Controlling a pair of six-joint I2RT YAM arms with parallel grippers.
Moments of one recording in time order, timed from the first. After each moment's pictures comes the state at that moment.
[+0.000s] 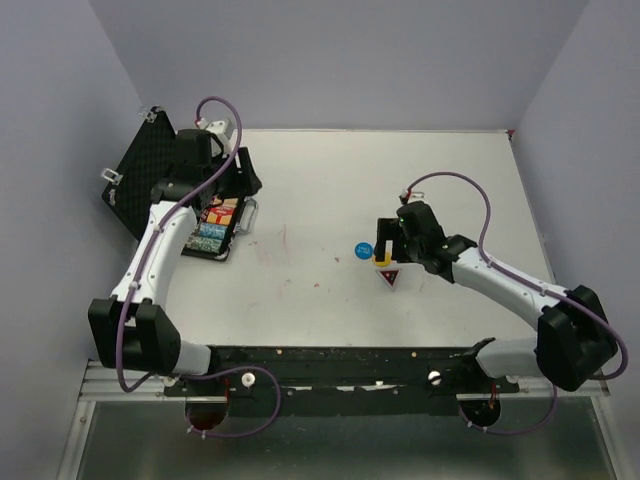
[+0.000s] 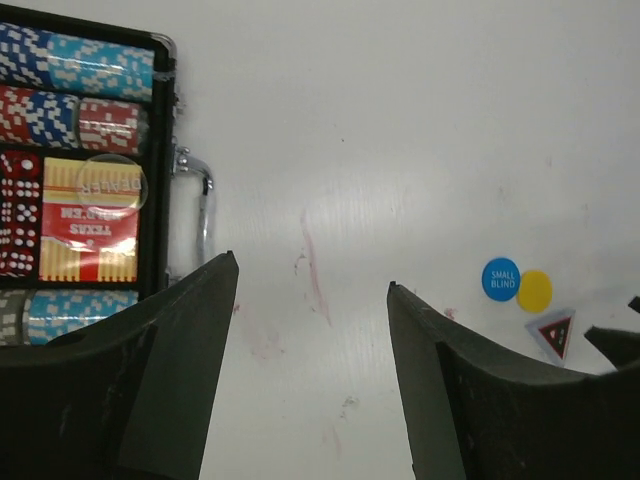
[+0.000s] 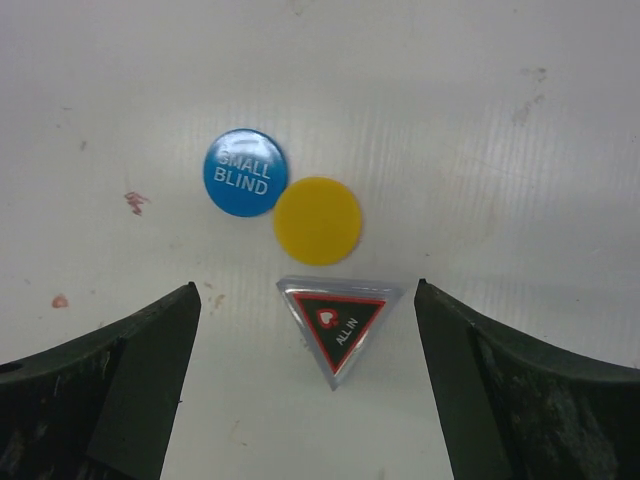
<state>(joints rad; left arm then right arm) -0.08 1.45 1.36 -0.54 0.26 -0.23 0.60 1.29 0.81 -0.28 0.20 0.45</state>
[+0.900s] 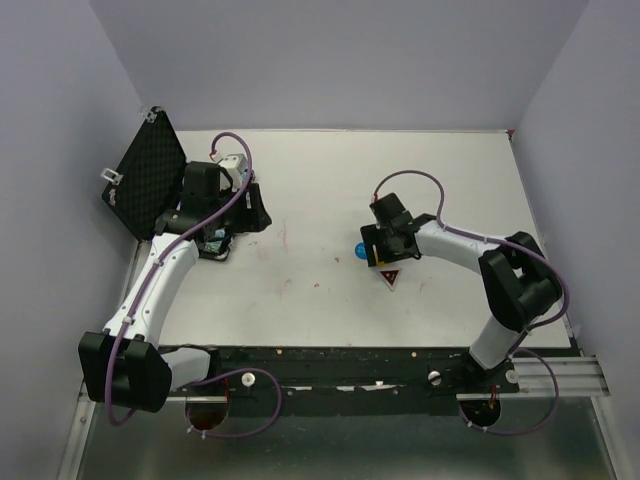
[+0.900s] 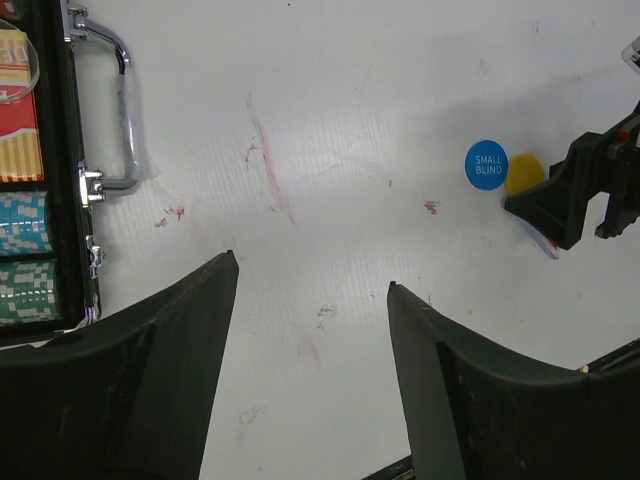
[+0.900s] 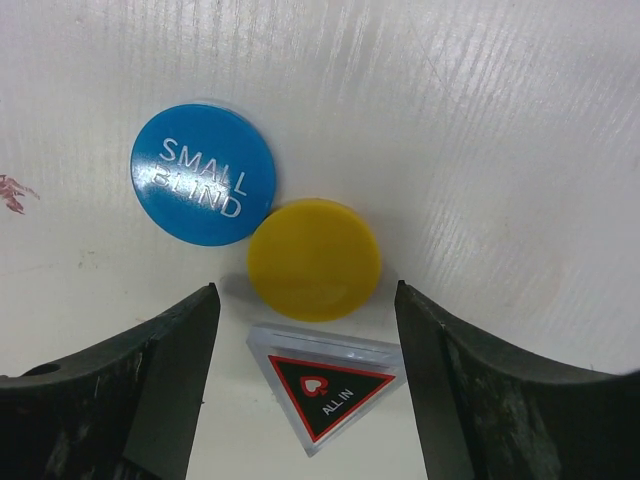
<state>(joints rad) -0.18 1.21 1.08 -0.57 0.31 -0.21 0.57 1.71 1.01 -0.41 0.12 0.28</state>
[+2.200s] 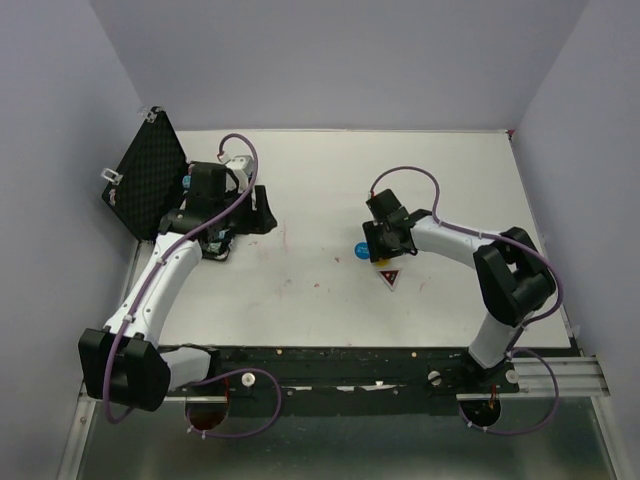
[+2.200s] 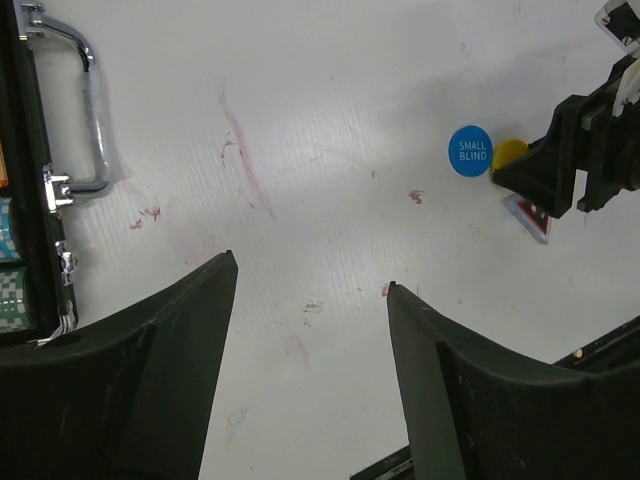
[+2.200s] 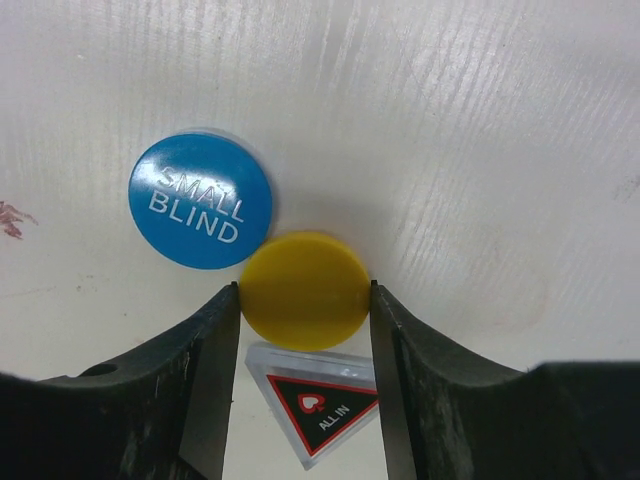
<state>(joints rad) -0.20 1.21 1.08 -0.57 0.33 -0.21 0.57 1.76 1.08 -0.43 0.14 0.27</state>
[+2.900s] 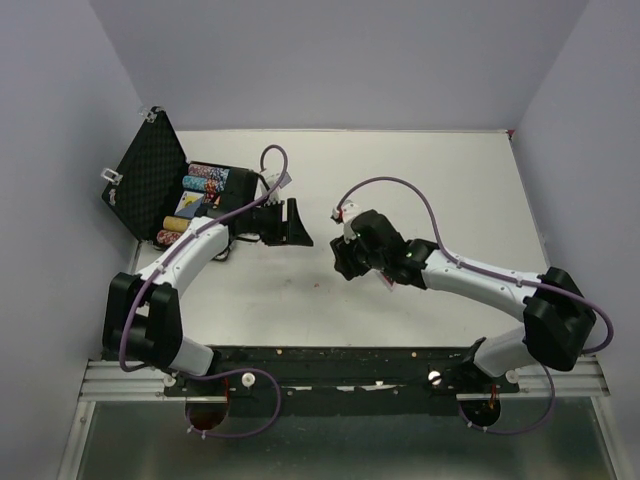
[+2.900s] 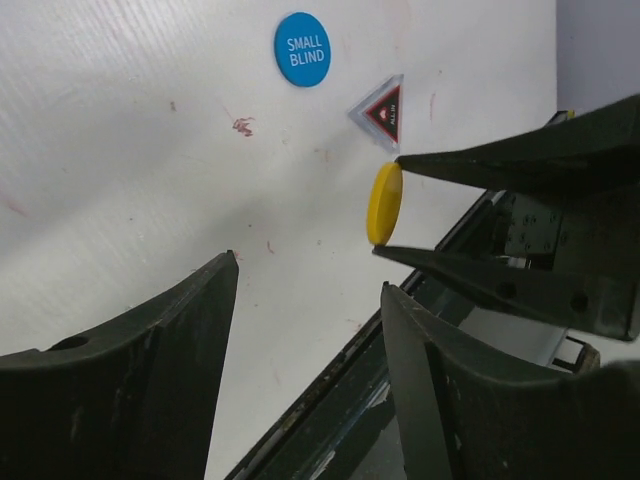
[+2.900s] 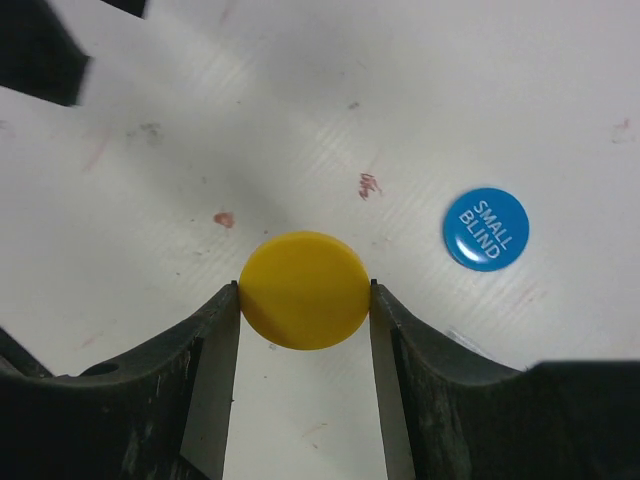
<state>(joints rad) -0.31 1.44 1.04 -0.46 0.69 -0.35 0.85 1.46 0.95 -0.24 0.09 0.14</state>
